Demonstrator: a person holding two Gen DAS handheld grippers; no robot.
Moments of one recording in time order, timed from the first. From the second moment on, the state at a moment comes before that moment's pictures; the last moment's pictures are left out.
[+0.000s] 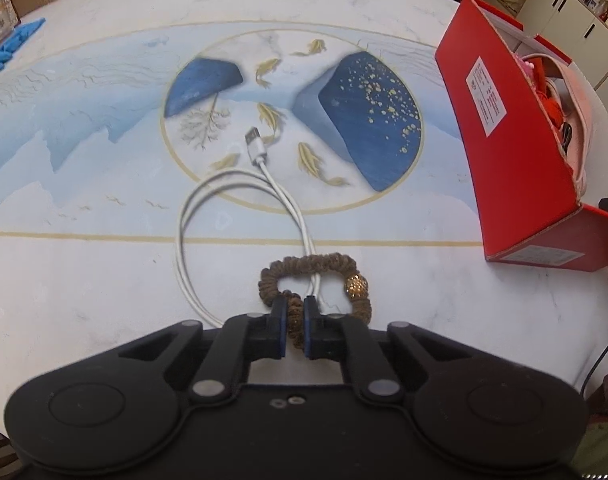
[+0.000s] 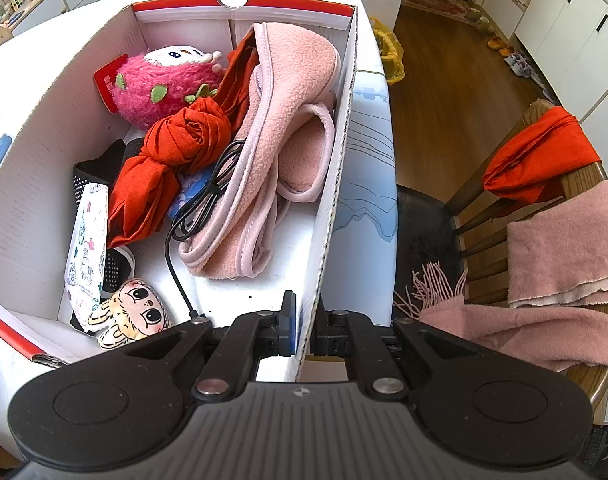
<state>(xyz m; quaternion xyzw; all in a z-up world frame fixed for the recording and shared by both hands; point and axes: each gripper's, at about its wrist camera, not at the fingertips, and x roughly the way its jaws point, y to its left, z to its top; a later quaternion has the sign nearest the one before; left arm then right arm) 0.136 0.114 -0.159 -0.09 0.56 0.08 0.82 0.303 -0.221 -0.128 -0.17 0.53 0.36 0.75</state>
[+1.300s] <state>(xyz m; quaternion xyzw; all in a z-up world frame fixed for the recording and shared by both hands) 0.238 -0.010 -0.007 0.01 0.42 -0.17 0.89 0.302 -0.223 -0.128 -0.16 0.52 0.37 0.76</state>
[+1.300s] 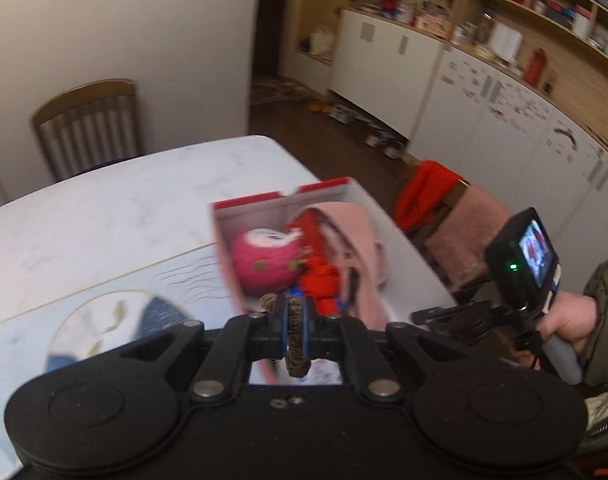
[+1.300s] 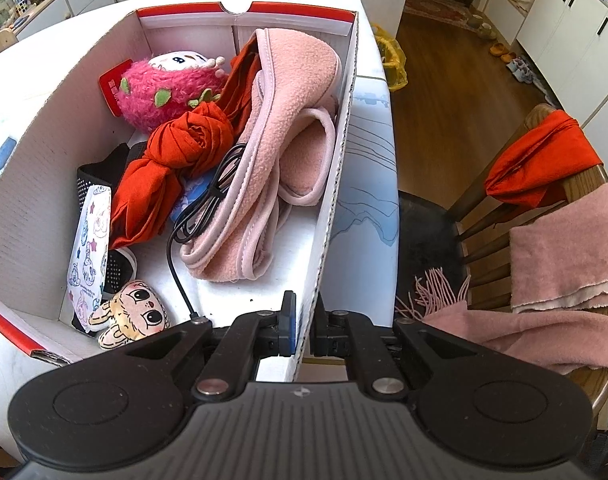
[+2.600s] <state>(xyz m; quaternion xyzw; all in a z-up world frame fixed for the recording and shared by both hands) 0.301 -0.110 -0.159 0.10 0.57 -0.27 0.77 0.305 -0.228 -0.129 -0.16 0.52 0.37 0.75</state>
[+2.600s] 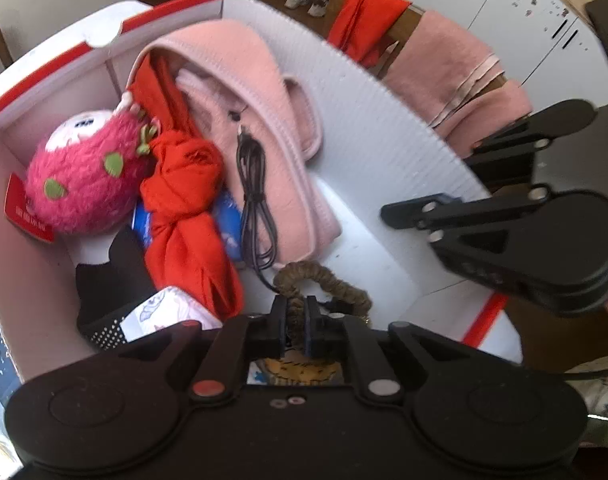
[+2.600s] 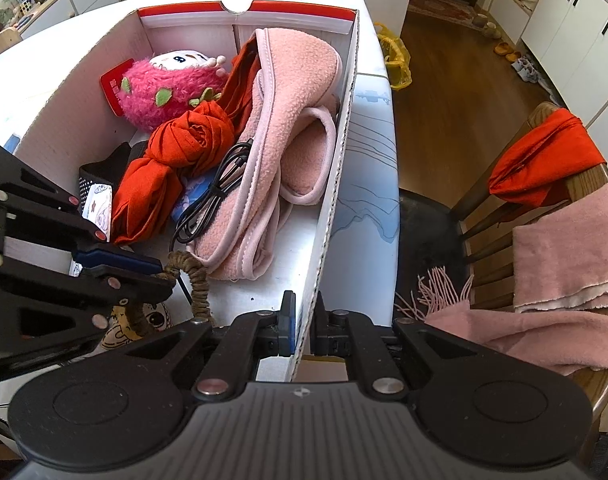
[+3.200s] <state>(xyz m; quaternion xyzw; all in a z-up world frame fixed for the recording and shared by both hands) 0.288 -0.083 -0.141 0.08 0.56 -0.26 0.79 0.301 -0.228 -0.127 -0.16 0.52 0.37 0.75</state>
